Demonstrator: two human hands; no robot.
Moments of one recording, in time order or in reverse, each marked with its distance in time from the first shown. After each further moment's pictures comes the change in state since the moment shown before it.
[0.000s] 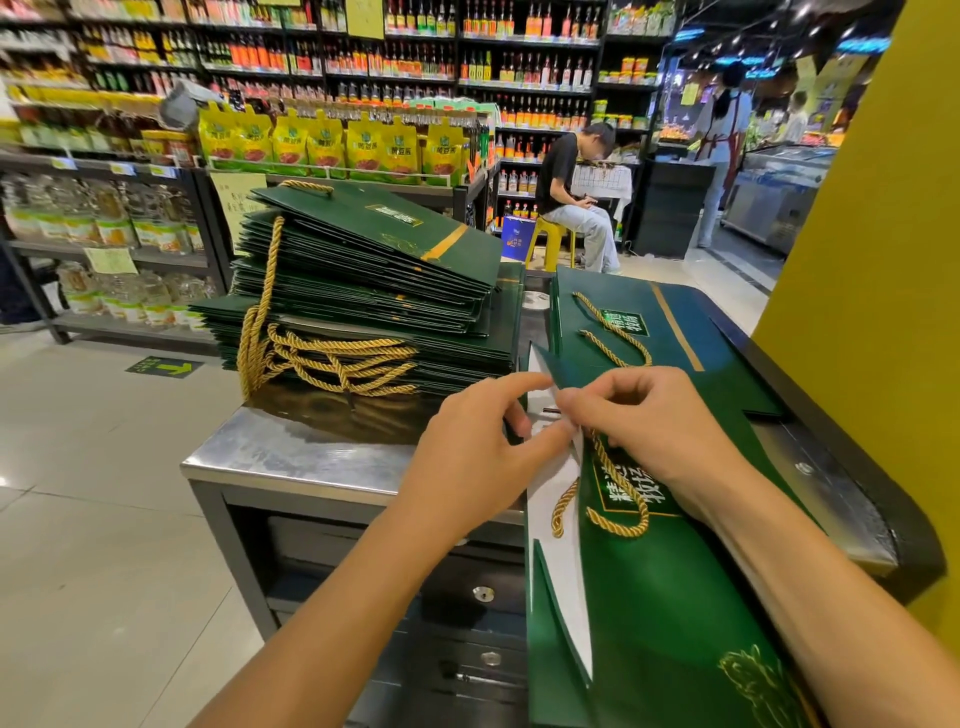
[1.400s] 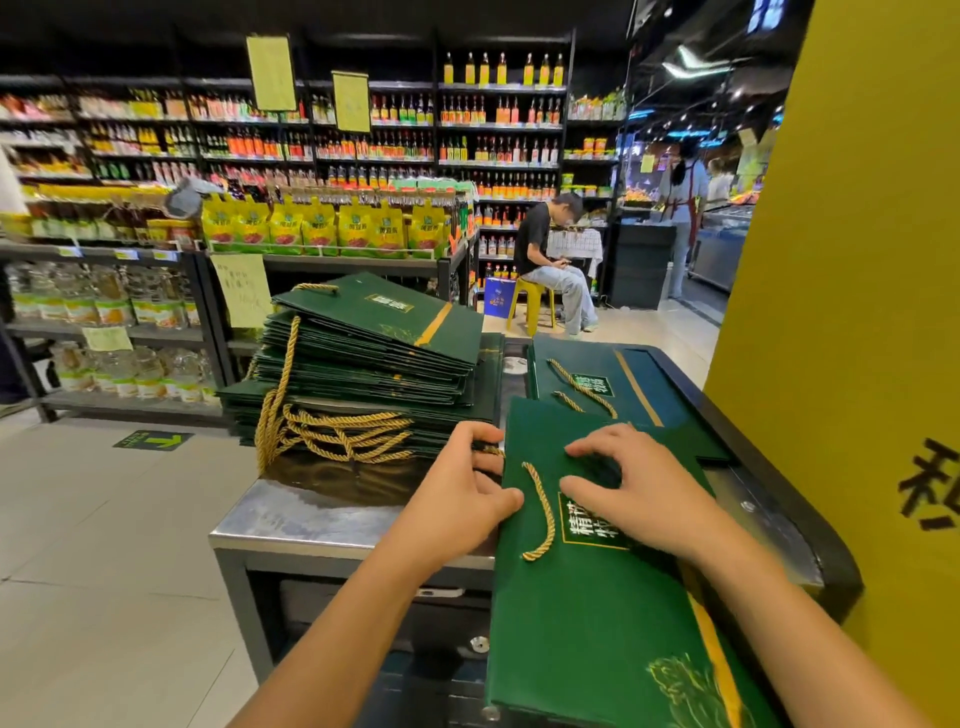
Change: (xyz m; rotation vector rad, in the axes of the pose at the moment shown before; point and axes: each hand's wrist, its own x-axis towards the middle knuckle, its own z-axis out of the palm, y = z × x) left_hand 0.003 0.019 -0.018 -0.379 -0.171 -0.234; right_hand -0.003 0.013 -0.030 -0.689 -0.084 -0.085
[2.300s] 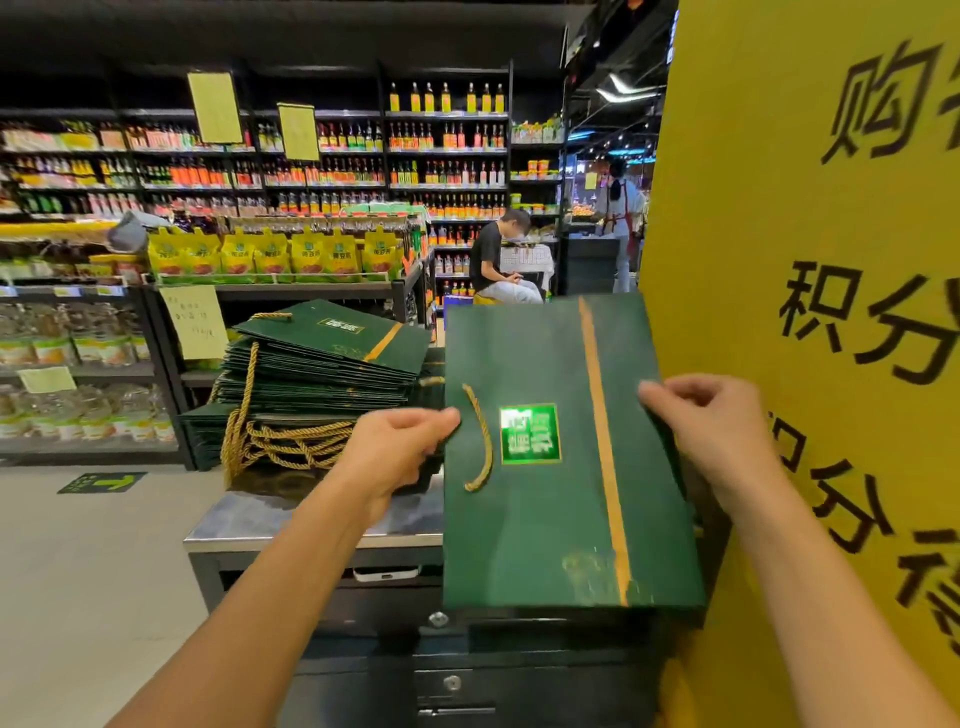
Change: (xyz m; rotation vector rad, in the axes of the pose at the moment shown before) left_hand -0.010 0.049 -0.011 -0.253 0.133 -0.161; right_hand -0.075 0.000 -0.093 0.607 0.647 0.325
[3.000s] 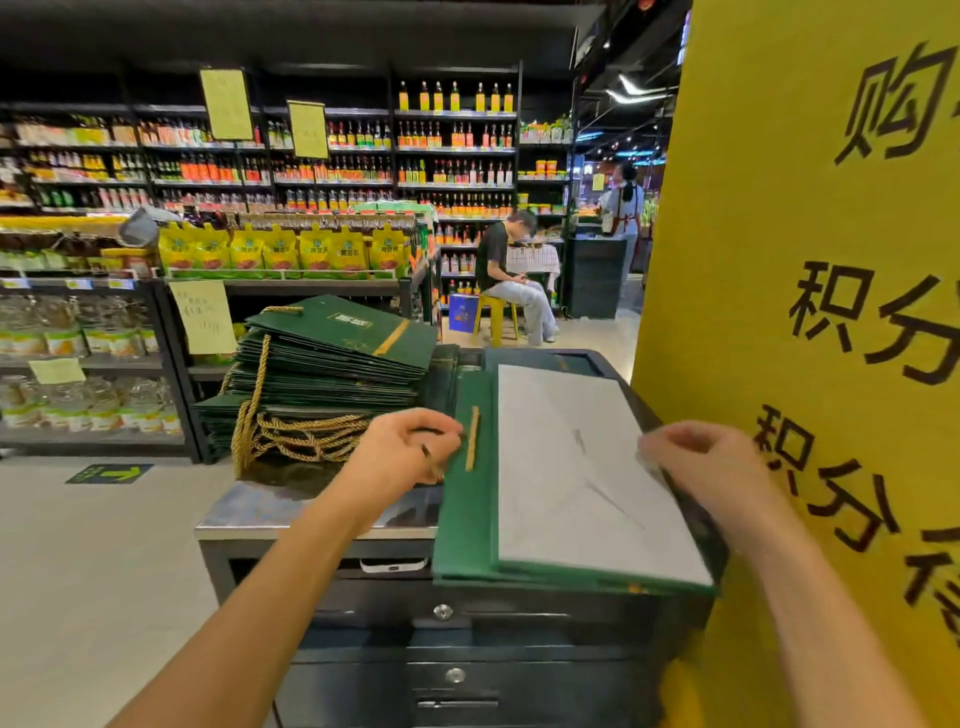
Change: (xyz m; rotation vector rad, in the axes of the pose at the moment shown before) left_hand 0.004 -0.020 -0.013 0.134 -0.103 0.144; right_hand -0.019 0.030 -0.005 -0.071 -0.212 0.150
